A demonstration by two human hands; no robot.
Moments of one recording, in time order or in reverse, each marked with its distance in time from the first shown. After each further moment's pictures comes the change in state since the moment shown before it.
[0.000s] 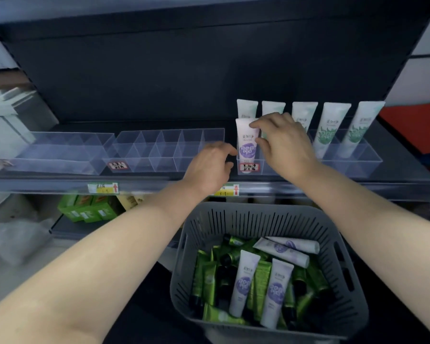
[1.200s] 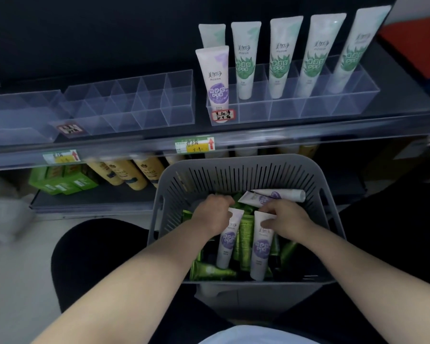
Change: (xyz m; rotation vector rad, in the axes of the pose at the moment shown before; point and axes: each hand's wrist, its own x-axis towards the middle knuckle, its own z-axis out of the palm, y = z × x) left_hand -0.106 0.000 0.167 0.012 -0.672 -0.242; right_hand -0.216 0.009 0.075 0.513 -0.881 0.722
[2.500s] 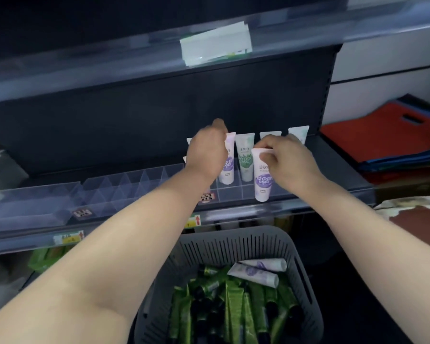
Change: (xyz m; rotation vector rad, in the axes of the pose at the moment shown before) left_hand 0.009 0.140 -0.257 0.051 0.938 0.245; right_hand -0.049 -0.116 -0.217 -0.151 0.824 -0.422
